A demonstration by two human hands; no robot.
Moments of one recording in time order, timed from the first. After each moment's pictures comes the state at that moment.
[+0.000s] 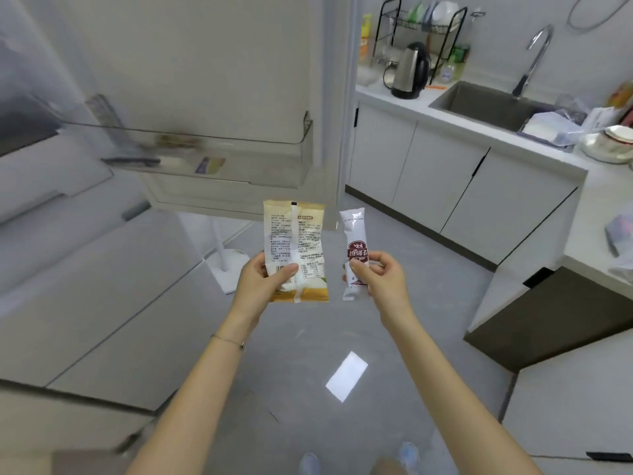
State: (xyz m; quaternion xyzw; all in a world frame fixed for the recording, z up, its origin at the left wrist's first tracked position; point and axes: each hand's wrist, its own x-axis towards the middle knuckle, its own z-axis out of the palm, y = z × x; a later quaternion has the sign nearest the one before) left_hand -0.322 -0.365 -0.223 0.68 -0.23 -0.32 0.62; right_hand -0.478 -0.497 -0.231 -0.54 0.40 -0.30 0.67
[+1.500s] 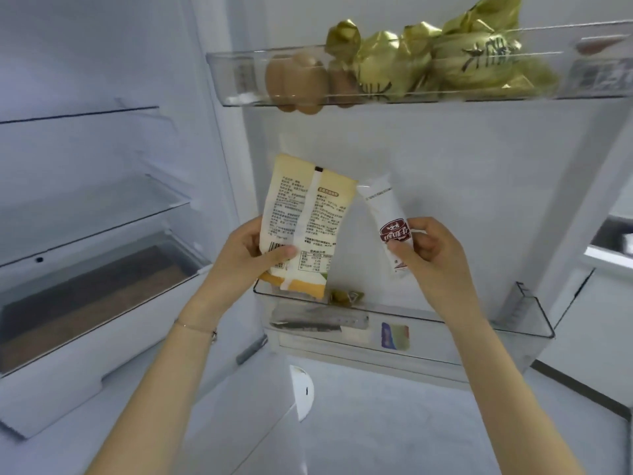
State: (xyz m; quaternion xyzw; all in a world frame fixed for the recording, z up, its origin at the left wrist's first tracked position) left_hand 0.029 -0.316 -0.024 0.60 -0.47 -0.19 0.62; right_hand -0.168 -0.484 -0.038 -0.69 0.20 -0.45 0.53
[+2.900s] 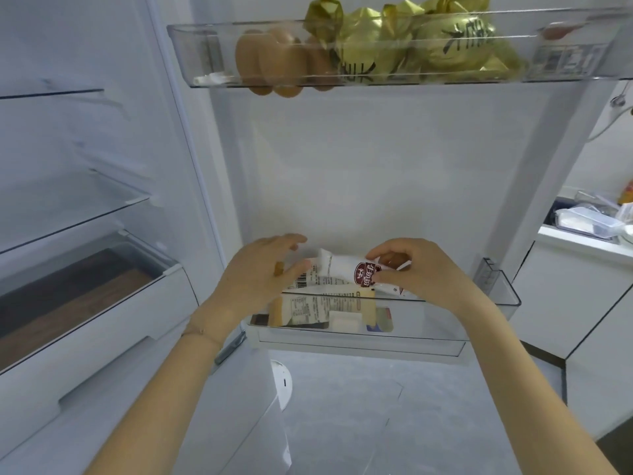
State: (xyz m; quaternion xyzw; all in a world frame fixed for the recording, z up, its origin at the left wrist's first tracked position) left_hand 0.034 -0.347 -0.060 0.76 -0.59 0.00 0.27; right_hand -0.190 -0.494 -0.046 -0.86 0.29 -0.22 0.36
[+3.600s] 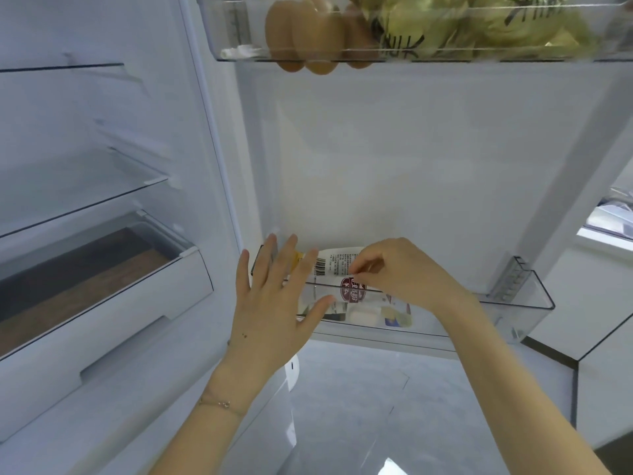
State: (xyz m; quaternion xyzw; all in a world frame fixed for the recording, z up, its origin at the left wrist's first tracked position) left_hand -0.005 -0.307 -0.107 0.77 -0.54 0.26 0.19; right_hand -0.143 -0.467 -0.046 -0.91 0.26 -0.13 0.29
